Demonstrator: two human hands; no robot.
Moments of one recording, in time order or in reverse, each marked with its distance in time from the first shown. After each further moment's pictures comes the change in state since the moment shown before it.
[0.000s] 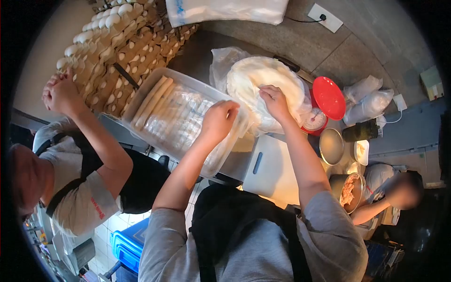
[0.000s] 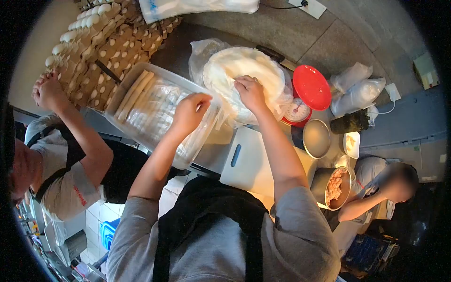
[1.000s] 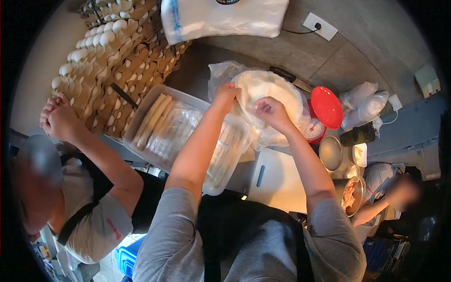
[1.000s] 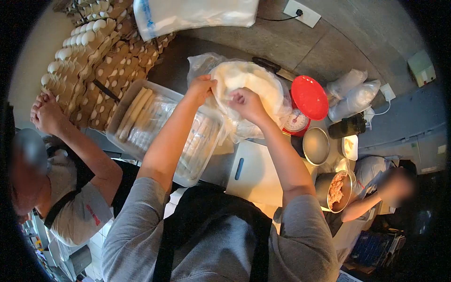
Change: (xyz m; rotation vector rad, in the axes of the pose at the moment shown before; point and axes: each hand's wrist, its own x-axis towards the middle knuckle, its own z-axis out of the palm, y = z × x) left_hand 0.132 -0.056 0.054 -1.013 0.007 -0.718; right_hand 0.010 -0.030 -0.015 0.209 -0.187 0.143
